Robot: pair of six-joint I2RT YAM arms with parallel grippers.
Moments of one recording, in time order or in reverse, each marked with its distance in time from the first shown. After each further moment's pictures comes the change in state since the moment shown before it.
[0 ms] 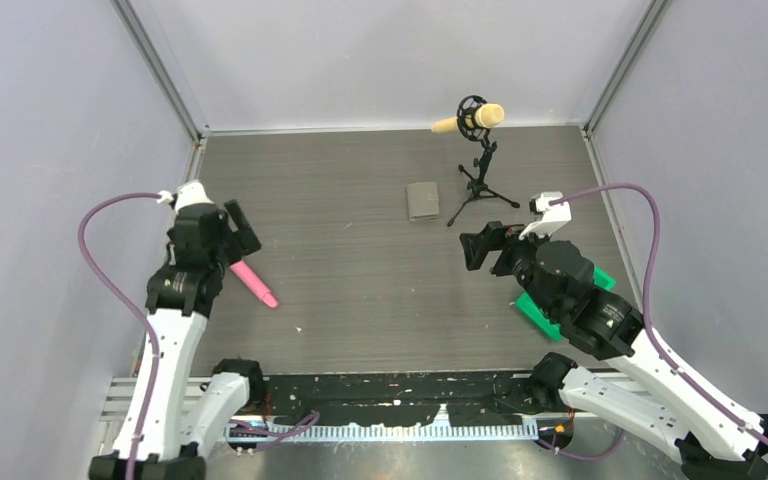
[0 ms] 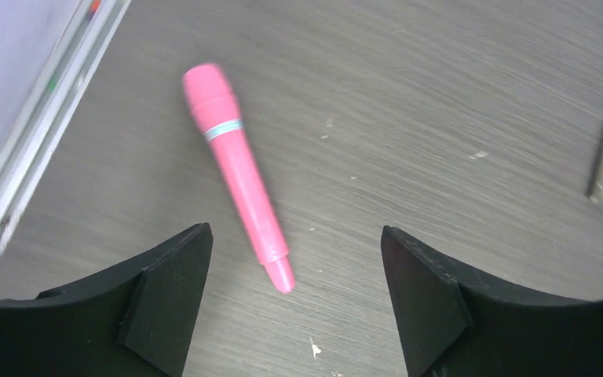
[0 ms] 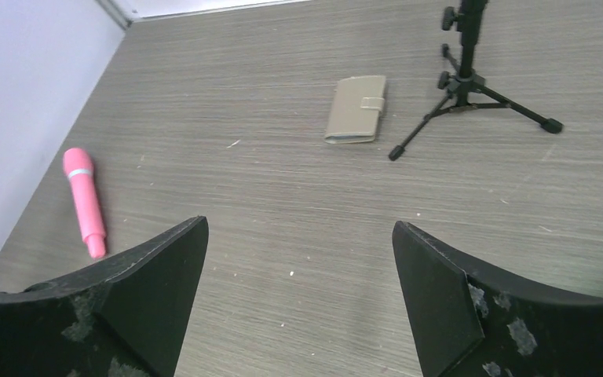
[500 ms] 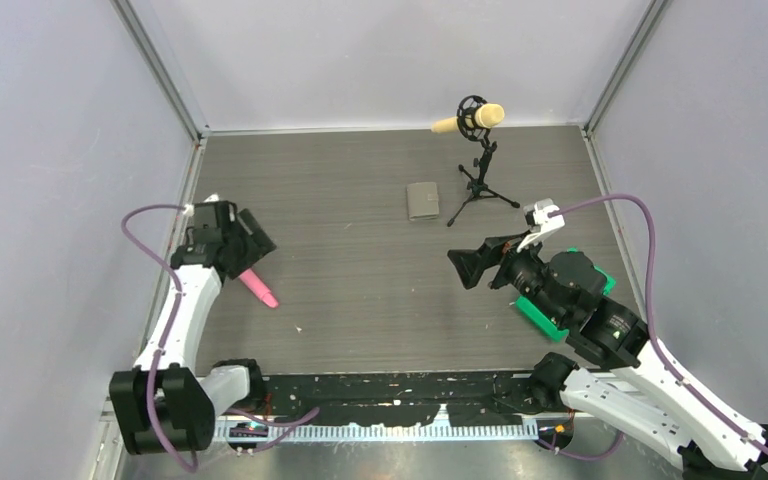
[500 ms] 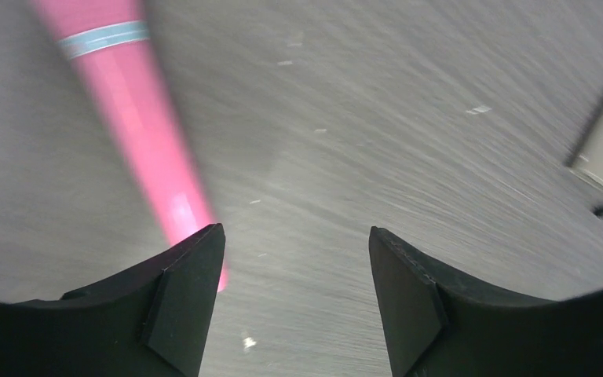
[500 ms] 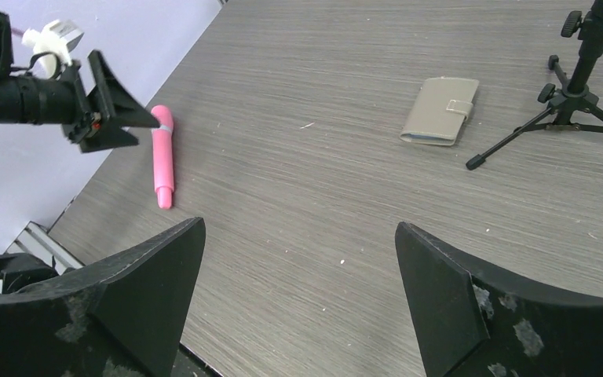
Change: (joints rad) left arm 0.254 0.291 -0.159 0.126 0.353 -0.169; right arm 0.000 -0.082 -0.071 0.077 -0.248 -0.044
